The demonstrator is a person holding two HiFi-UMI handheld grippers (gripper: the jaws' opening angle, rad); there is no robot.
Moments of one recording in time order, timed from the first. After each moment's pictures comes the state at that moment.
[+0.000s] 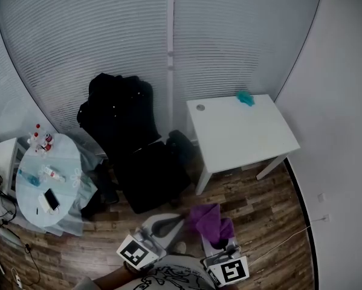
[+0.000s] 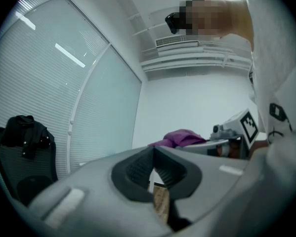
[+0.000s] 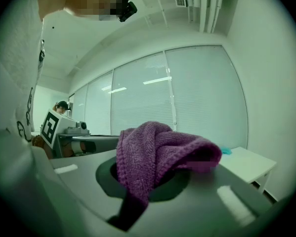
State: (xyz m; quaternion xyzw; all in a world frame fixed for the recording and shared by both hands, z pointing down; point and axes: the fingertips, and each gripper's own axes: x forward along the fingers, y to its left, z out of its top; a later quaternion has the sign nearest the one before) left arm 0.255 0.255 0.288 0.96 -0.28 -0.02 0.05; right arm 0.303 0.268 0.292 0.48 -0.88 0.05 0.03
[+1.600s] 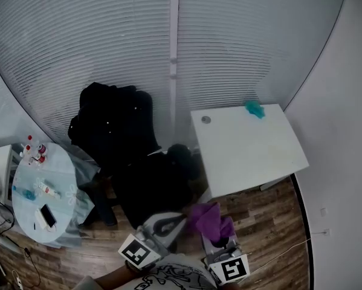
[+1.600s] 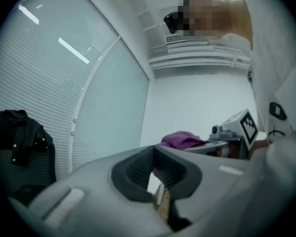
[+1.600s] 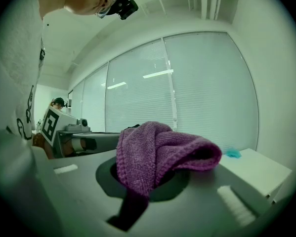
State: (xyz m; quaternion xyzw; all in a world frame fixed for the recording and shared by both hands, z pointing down) left arm 0.245 0.068 0.305 0.96 -0.28 -0.03 0.07; right arm 0.288 0.078 0.311 0.46 -0.88 0.06 0.04
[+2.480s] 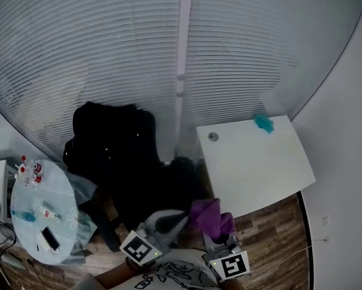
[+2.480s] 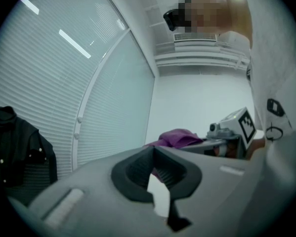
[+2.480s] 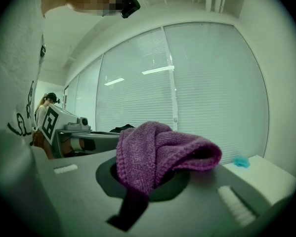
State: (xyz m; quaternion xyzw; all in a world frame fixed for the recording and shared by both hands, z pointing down) left arm 0.196 -0.112 0.311 0.96 -0.27 -0.02 0.07; right arm 0.234 -0.105 0.314 0.47 -0.88 0.06 0.05
